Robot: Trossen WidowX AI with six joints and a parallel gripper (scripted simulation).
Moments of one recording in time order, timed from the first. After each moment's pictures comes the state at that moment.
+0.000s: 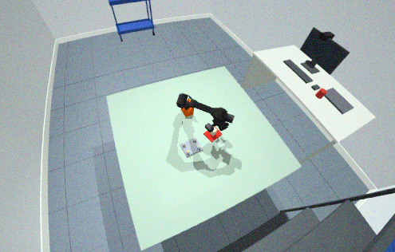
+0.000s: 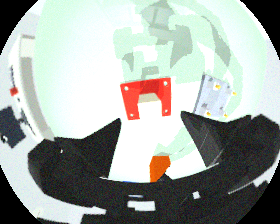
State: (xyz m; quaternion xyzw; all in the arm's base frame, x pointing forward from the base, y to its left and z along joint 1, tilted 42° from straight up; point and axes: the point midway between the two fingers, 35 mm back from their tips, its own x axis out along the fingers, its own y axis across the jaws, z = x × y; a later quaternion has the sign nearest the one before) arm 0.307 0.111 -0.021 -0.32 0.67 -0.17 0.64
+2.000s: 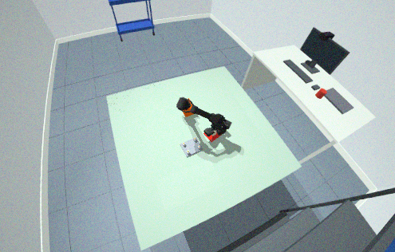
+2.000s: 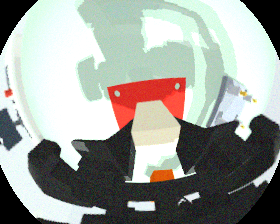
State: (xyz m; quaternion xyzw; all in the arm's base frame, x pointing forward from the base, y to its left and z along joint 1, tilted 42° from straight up) arm 0.308 0.066 -0.069 -0.32 0.67 -0.17 0.64
